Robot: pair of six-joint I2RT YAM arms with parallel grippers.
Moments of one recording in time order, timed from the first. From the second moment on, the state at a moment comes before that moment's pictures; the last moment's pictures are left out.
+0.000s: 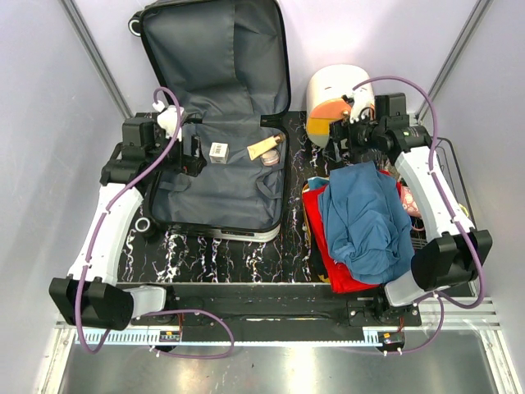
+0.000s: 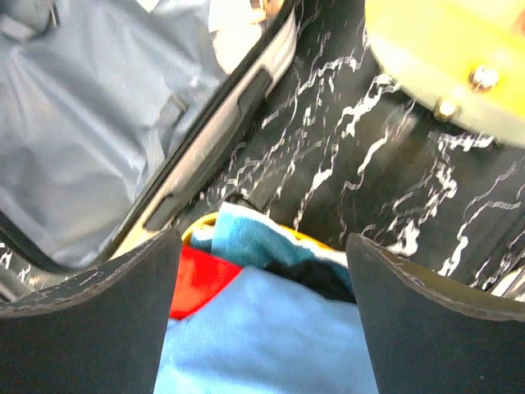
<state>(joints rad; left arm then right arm) -0.10 1.25 1.32 -0.69 0.31 0.05 0.17 1.53 1.57 -0.76 -0.43 -0.12</state>
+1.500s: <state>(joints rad) -0.10 1.49 1.16 -0.08 0.62 0.01 0.11 1.45 1.20 -0.40 -0.29 0.21</state>
